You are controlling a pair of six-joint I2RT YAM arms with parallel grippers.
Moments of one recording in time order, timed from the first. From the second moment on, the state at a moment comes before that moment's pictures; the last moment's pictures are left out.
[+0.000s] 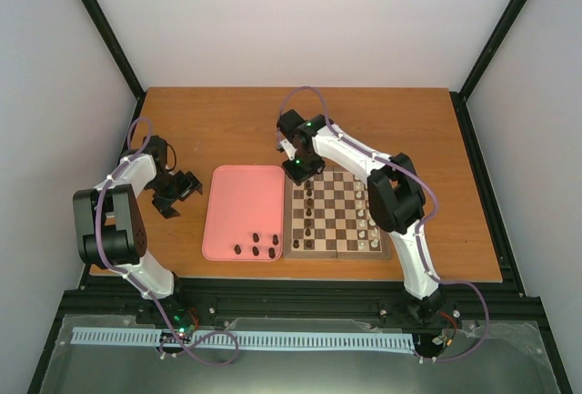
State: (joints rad) left arm 0.17 1.63 1.02 -0.89 0.23 -0.62; right arm 0.68 2.20 1.90 -1.09 -0.08 0.02
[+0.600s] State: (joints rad) left arm 0.17 1.63 1.02 -0.89 0.23 -0.62; right arm 0.68 2.23 1.91 -1.09 -0.09 0.01
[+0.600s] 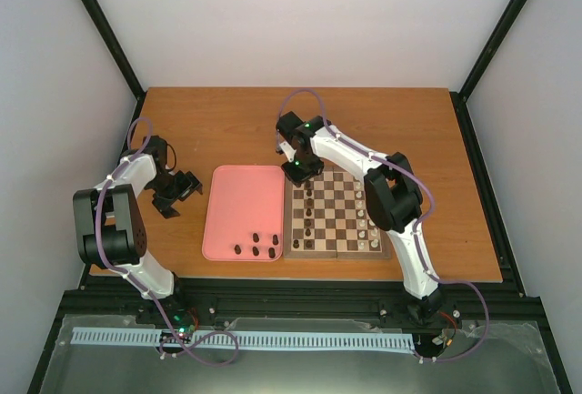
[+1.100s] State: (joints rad) left arm 0.17 1.63 1.02 -0.89 0.23 -0.62; right arm 0.69 2.16 1.92 -1.14 -0.12 0.02
